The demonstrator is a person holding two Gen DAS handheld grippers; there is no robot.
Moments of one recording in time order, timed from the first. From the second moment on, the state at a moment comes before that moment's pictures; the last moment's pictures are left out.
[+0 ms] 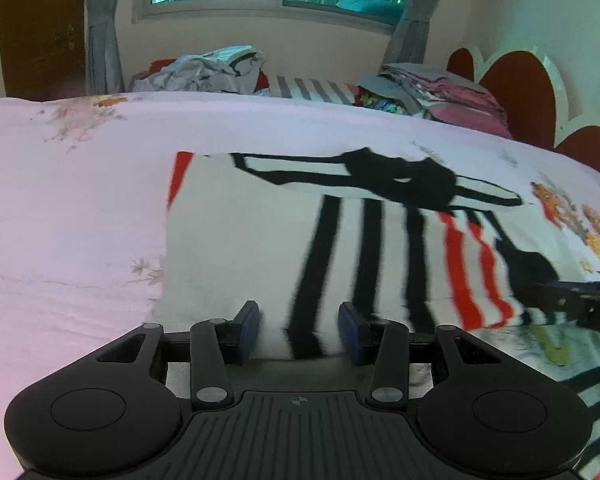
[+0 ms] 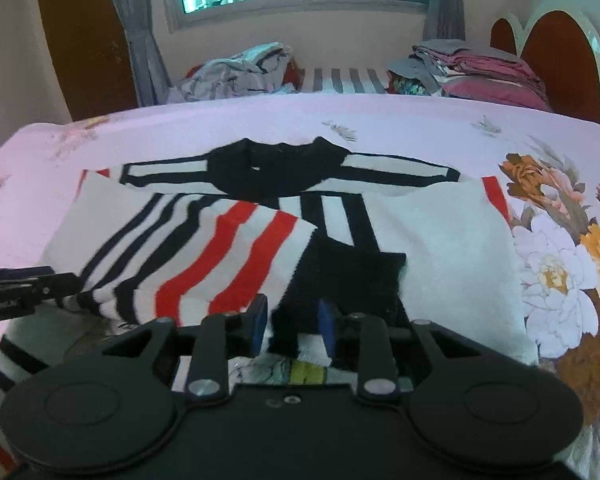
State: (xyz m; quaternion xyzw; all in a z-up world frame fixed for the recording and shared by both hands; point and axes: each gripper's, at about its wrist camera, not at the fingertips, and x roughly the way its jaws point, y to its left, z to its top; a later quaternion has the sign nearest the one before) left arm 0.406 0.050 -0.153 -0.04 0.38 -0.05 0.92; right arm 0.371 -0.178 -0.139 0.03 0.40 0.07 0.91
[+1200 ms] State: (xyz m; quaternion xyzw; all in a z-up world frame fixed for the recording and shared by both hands) left arm 0.329 -0.016 -0.168 0.04 0.42 -0.04 0.91; right arm 0.288 -0.222 -0.162 -0.04 0.43 0.07 0.90
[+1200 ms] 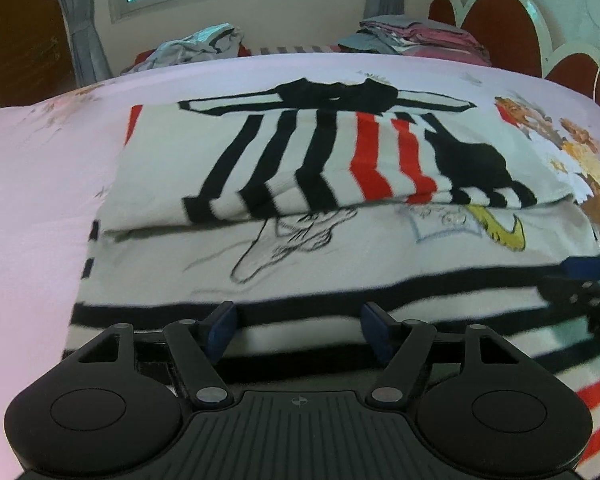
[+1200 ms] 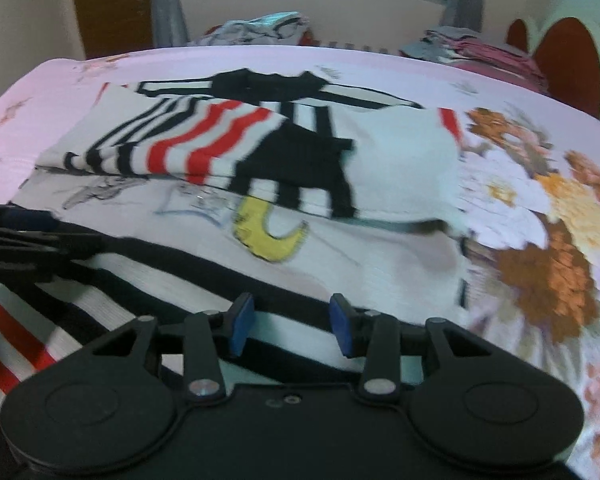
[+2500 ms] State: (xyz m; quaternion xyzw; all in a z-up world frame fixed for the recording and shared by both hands) left arm 0.170 0.098 -0.157 -0.02 0.43 -0.06 0.90; right arm 0.128 -0.203 -0.145 0.01 0.44 -0.03 0.90
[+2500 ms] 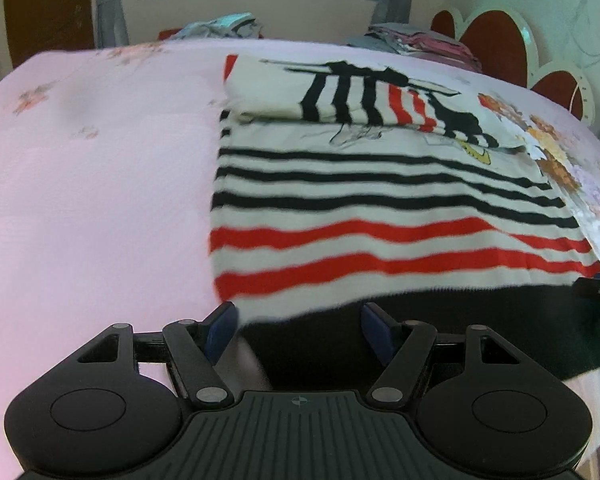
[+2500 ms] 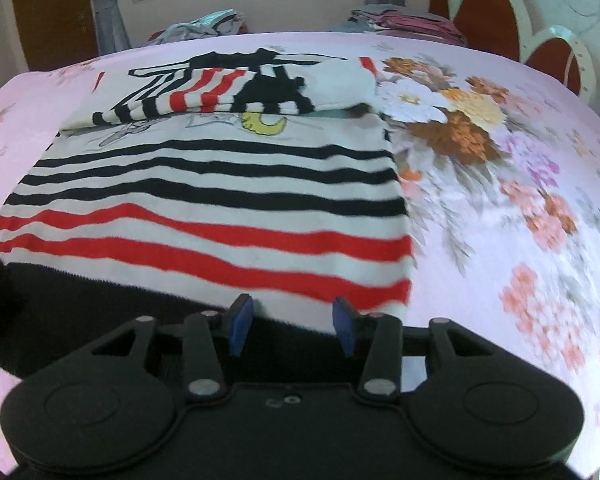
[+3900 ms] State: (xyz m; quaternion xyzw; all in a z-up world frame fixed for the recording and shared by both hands) left arm 0.164 0.084 -0.132 -0.05 0.42 -0.14 0.89; right arm 0.108 -0.231 -0.134 0.15 0.44 -0.01 0.89
